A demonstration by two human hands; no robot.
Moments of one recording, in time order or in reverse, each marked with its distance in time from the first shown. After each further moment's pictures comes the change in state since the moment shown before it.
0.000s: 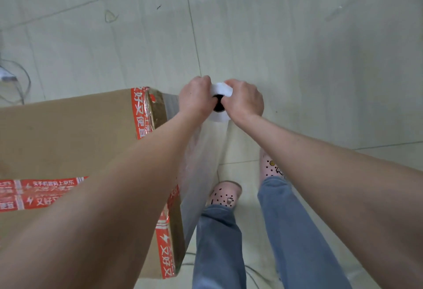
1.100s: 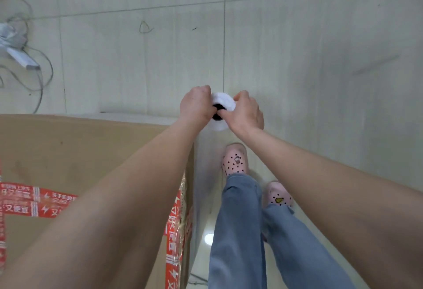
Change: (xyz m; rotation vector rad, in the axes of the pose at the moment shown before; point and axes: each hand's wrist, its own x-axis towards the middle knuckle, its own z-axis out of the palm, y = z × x) left_hand 0.075 -0.060 -0.067 -0.063 -0.056 -0.143; right_hand 0.061 -0.097 0.007 0.012 -0.144 0.026
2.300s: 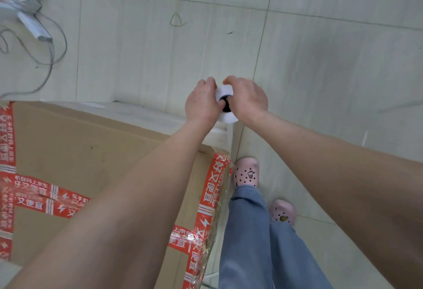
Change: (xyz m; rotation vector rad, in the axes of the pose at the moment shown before) left_hand 0.044 -0.081 -0.042 -0.277 0.180 -0.152; right_hand 0.054 -0.130 0.028 -0.449 -0.100 -0.352
